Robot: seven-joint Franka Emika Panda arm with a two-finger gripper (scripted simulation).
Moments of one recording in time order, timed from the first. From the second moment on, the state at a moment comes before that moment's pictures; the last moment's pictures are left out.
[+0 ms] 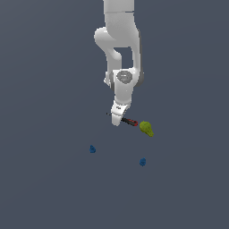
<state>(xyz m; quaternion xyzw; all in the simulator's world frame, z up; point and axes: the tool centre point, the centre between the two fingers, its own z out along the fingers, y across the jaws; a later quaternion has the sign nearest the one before) -0.132 0.043 0.037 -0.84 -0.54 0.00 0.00</state>
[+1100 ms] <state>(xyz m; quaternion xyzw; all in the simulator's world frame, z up) -0.132 0.043 0.015 -0.84 -0.54 0.00 0.00</state>
